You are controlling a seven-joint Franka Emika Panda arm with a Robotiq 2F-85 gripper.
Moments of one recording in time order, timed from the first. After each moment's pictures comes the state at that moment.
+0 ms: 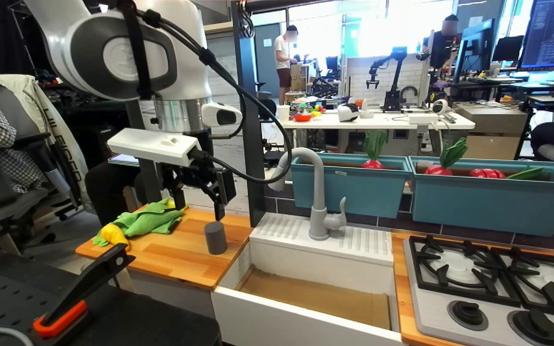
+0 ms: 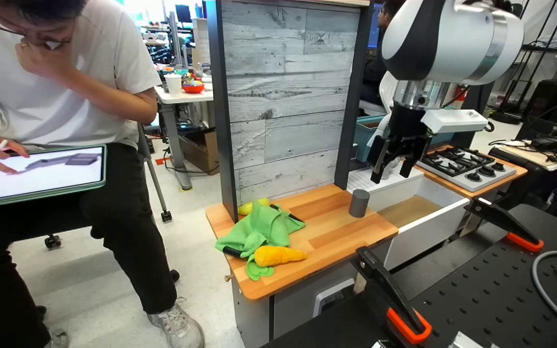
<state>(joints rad) -0.19 0.61 -0.01 -2.19 0.18 2.79 -0.37</state>
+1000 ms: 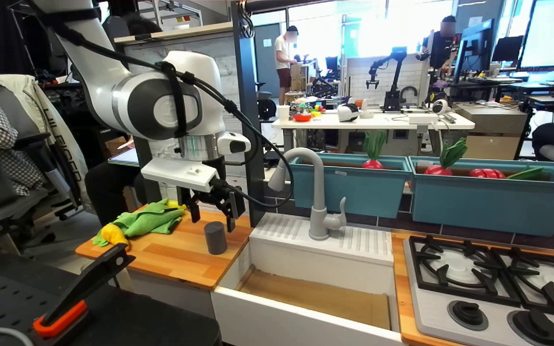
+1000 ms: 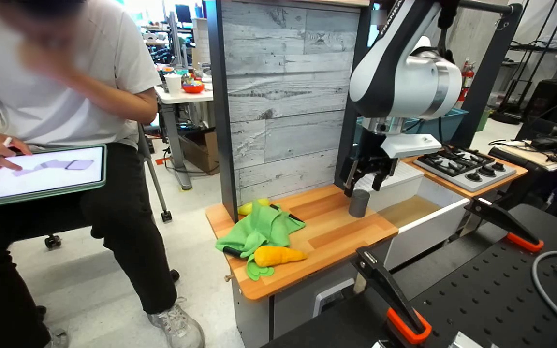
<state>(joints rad) -0.18 0.86 0.02 -1.93 0.10 2.79 -0.27</state>
